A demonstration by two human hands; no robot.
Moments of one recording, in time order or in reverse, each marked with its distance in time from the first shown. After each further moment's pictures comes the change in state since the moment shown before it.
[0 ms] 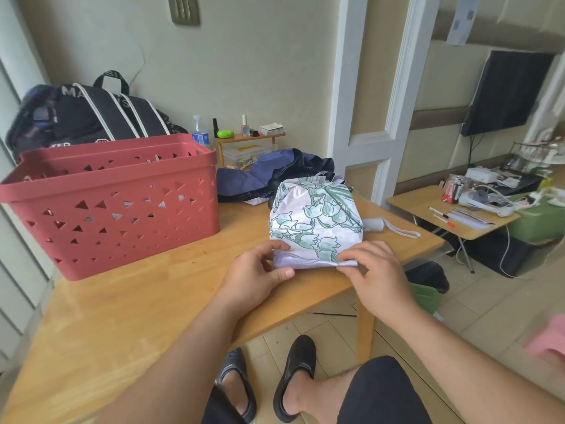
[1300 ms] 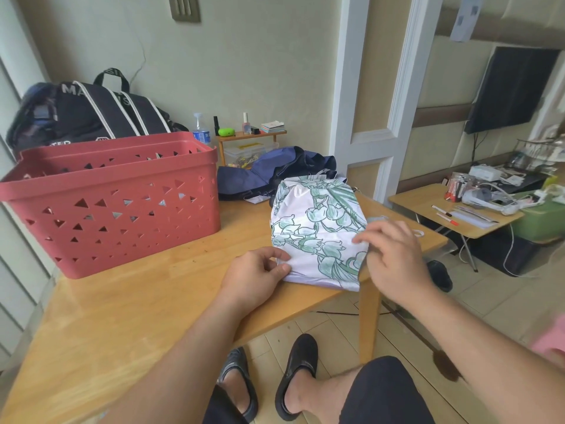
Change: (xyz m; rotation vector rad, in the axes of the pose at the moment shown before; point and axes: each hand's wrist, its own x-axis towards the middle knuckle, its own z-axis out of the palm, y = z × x) left_hand 0.000 0.002 0.001 0.167 0.019 -0.098; right_hand 0.021 0.010 -0.023 -0.115 -0.007 -0.023
